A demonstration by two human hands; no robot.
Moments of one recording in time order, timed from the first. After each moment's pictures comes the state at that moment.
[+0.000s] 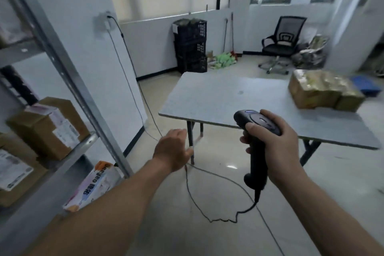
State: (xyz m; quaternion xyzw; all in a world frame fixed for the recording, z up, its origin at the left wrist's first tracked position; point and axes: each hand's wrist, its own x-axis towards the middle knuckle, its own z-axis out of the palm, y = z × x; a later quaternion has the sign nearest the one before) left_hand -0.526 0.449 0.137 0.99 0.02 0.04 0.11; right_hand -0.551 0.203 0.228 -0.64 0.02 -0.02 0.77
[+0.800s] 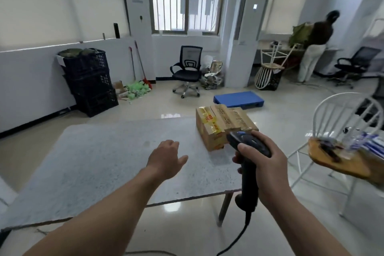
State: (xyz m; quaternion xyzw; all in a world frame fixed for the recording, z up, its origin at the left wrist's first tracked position) left_hand -0.135 0.166 0.168 0.97 -0.16 0.01 0.16; right_hand -0.286 -0.037 0.253 -0.65 0.14 -0.21 0.72
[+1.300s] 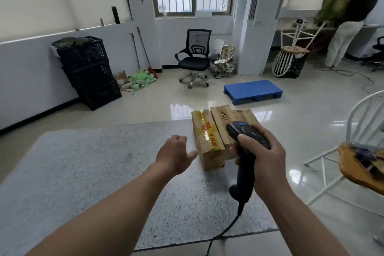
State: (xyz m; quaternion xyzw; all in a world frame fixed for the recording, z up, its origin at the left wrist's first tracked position) left_hand 0.049 0.024 0.134 0.98 -0.12 -0.03 0.17; right_hand -0.068 -0.163 0.205 -0.60 0.15 -0.18 0.77
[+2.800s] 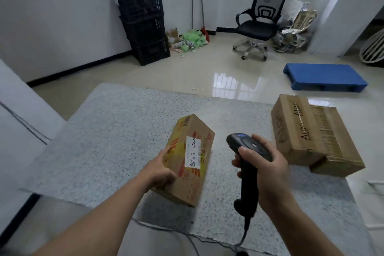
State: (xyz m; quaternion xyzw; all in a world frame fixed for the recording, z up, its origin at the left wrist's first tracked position) left_hand 0.051 0.211 0.025 0.82 0.23 -0.25 0.46; right_hand 0.029 -0.059 0.130 -0.64 0.14 0.04 0.75
